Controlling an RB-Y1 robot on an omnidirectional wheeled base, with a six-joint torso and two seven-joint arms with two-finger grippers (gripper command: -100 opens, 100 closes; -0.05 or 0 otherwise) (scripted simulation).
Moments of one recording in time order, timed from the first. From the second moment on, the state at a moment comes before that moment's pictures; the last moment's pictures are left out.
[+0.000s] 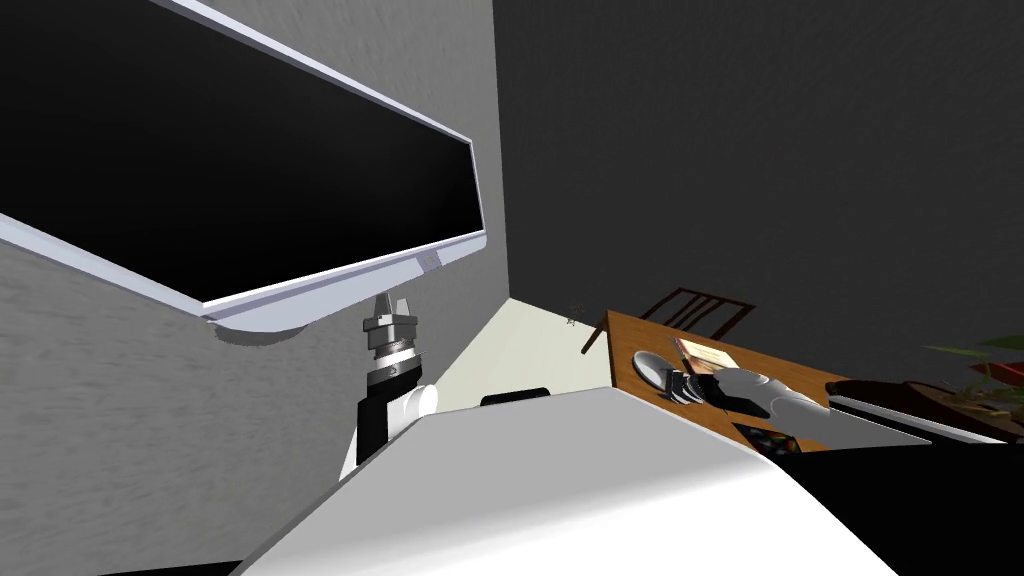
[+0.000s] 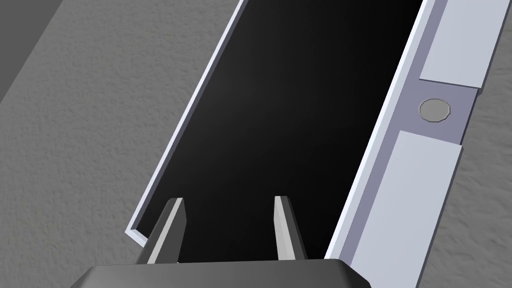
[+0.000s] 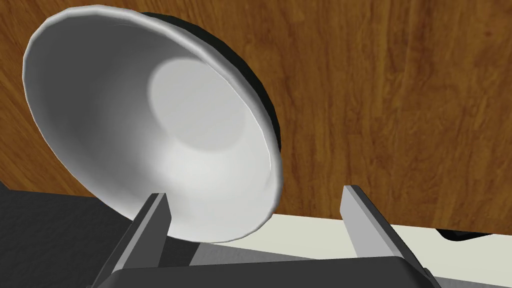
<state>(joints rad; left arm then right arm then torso) 0.52 -0.04 0.03 -2.32 0.11 -0.37 -0.07 0.06 -1.12 0.65 -0.59 0.83 -0.57 0.52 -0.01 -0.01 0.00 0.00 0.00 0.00</state>
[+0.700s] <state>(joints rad) 0.52 -0.04 0.03 -2.32 0.11 -0.37 -0.07 0.08 -1.12 0.73 -0.61 0.73 -0.51 0.51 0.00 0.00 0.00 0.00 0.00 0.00</state>
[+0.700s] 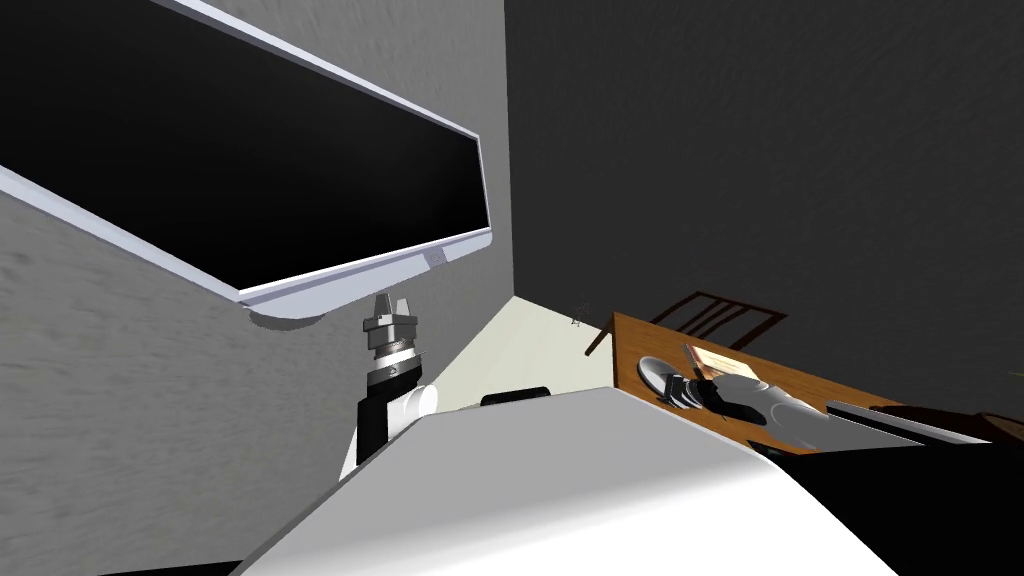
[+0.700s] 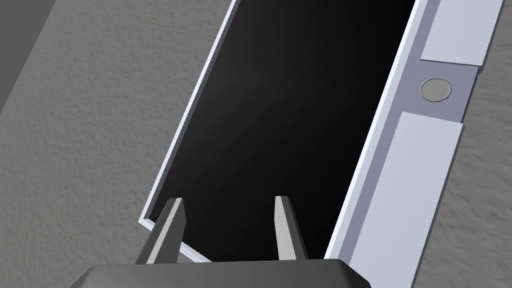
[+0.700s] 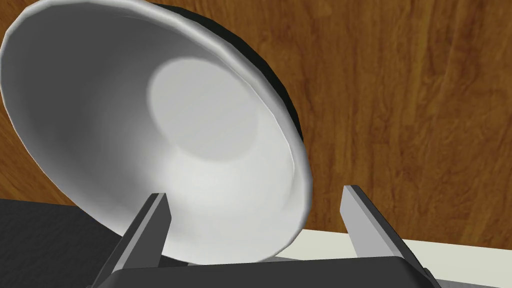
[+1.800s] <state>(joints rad) 0.52 -0.04 0.03 -2.32 0.11 -0.37 -0.07 0.09 -1.12 0.78 -0.63 0.65 -0.46 0.50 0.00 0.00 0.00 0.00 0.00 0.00</state>
